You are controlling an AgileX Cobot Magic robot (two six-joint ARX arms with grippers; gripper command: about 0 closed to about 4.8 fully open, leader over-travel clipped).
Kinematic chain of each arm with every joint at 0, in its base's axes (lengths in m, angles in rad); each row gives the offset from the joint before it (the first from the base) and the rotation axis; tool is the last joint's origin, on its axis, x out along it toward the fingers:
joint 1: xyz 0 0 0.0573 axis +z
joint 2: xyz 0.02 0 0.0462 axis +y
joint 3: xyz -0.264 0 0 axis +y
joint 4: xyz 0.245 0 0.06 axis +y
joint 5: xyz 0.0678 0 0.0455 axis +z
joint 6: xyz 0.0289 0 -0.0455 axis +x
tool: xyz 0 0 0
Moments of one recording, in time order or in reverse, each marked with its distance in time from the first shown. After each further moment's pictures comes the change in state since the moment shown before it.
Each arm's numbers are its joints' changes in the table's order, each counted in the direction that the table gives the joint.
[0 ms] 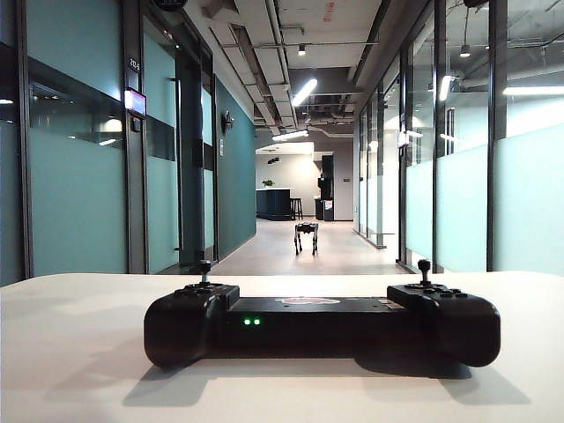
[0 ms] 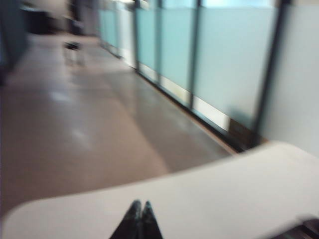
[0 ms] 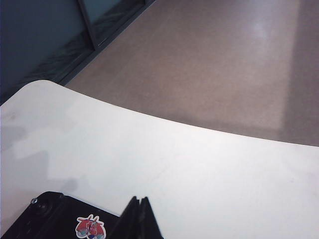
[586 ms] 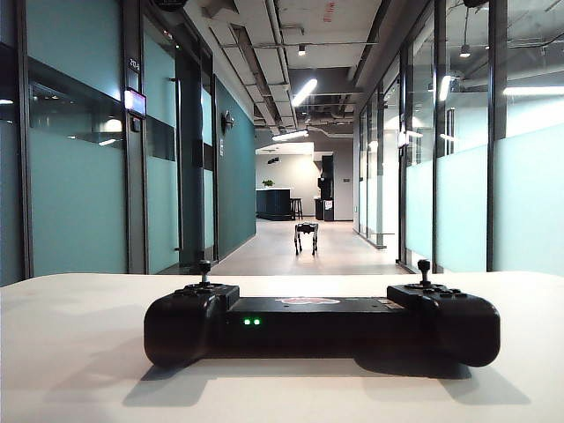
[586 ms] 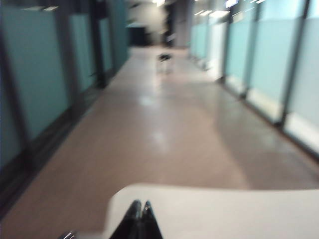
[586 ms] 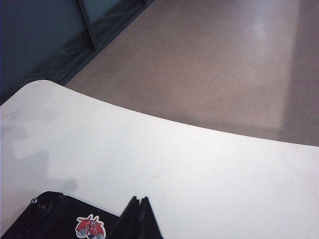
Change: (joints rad) left arm 0.388 -0.057 0.117 -0.076 -0.024 0.003; right arm 0.000 0.000 0.000 0.000 0.000 0.000
